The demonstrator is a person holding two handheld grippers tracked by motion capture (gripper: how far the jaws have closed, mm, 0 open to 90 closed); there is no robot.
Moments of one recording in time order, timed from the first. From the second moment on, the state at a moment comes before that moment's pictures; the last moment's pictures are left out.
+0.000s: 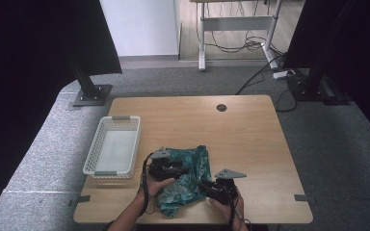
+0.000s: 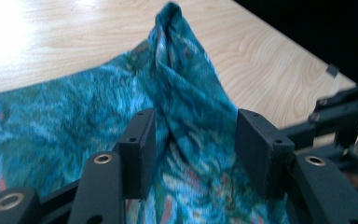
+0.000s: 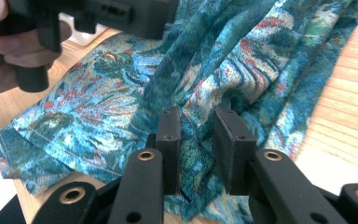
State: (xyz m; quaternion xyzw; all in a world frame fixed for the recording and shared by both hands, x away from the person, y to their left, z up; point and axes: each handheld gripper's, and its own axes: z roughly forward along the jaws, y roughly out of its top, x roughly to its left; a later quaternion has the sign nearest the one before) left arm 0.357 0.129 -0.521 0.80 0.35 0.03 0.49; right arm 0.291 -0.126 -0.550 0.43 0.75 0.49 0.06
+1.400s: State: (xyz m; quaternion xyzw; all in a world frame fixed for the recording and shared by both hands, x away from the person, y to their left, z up) left arm 0.339 0.124 -0.548 0.82 0.34 0.03 0.46; right arm 0.291 -0.129 -0.519 0.41 0.75 0.52 0.05
